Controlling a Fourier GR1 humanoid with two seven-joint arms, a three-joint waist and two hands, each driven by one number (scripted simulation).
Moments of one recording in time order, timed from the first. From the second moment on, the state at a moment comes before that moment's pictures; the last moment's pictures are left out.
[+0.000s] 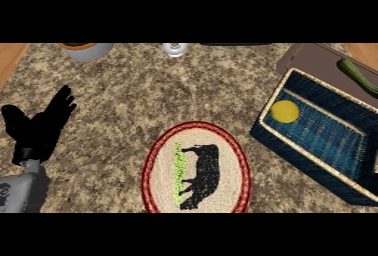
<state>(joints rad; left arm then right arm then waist) -0.20 0.27 0.18 -1.40 0.06 -0.07 0.23 -0.57 -0.07 -0.35 -2.17 1.17 -0.16 1.01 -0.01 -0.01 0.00</state>
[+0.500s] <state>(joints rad) -0.16 0.27 0.20 -1.41 0.06 -0.05 0.22 -0.35 -0.12 -0.57 -2.34 0.94 0.03 1.00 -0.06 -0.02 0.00</state>
